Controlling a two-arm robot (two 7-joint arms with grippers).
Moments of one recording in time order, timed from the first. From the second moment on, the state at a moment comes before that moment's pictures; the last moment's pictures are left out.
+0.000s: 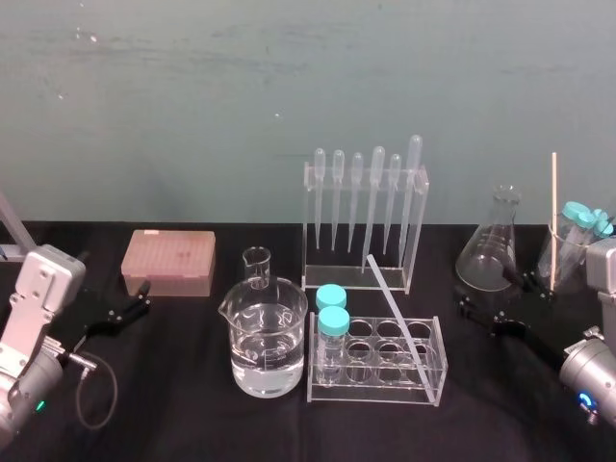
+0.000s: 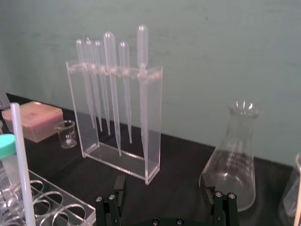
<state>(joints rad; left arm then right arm) -0.20 0.60 0.45 -1.41 -0.25 -0.12 0.03 0.19 0.45 -0.22 -1.31 0.39 -0.09 0.35</state>
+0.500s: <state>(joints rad) -0.20 0.60 0.45 -1.41 -0.25 -0.12 0.03 0.19 0.45 -0.22 -1.31 0.39 -0.08 0.35</state>
